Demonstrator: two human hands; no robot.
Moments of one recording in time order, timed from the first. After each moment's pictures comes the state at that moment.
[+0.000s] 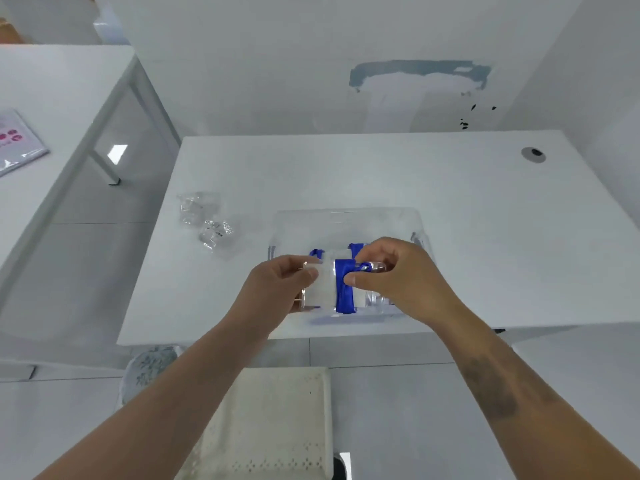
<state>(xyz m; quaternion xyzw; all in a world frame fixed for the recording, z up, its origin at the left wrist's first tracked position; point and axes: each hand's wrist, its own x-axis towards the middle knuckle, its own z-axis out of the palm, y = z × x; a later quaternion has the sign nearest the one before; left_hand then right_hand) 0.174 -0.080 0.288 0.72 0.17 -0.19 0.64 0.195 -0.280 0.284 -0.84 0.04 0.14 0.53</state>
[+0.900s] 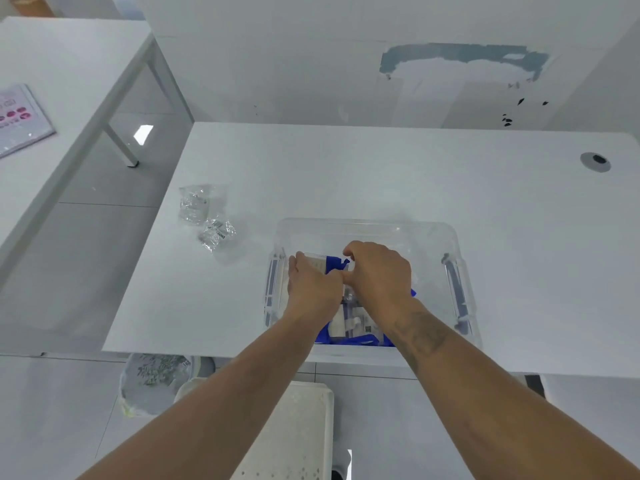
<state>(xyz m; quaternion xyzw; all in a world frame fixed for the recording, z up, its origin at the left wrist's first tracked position) 0.259 -0.130 0.187 0.77 0.31 -0.17 0.53 0.294 -0.240 0.176 -0.99 -0.05 0.10 0.13</state>
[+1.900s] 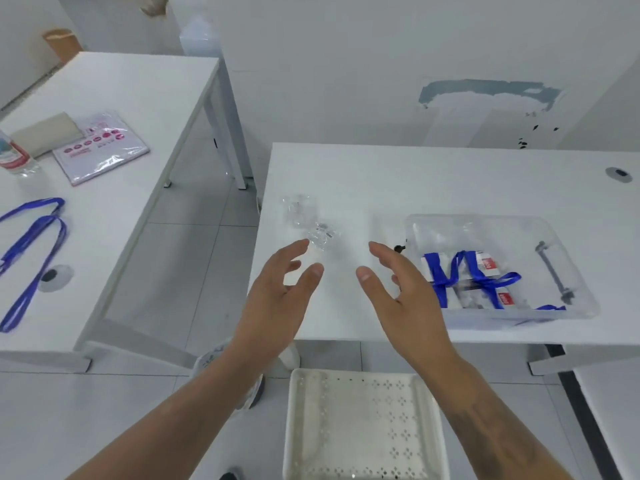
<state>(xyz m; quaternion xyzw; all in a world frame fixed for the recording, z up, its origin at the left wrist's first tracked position) 0.138 0.131 0.274 0.81 0.10 -0.02 0.57 0.143 -0.048 0.264 -0.86 0.03 0.01 0.51</state>
